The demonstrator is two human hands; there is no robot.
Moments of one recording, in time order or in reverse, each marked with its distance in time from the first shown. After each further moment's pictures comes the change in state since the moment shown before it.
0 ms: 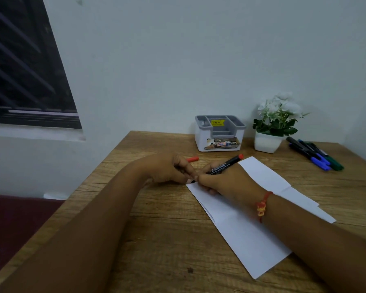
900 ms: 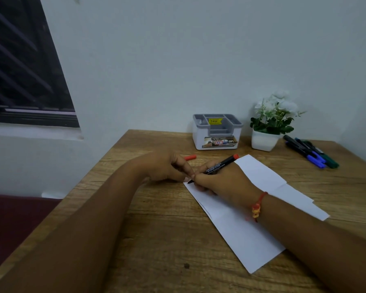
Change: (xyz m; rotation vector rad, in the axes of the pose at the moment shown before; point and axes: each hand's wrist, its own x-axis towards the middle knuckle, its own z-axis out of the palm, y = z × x) left_hand 0.000 0.002 0.000 0.087 0.009 0.008; right_hand -0.004 0.002 0.001 -0.020 0.004 -0.037
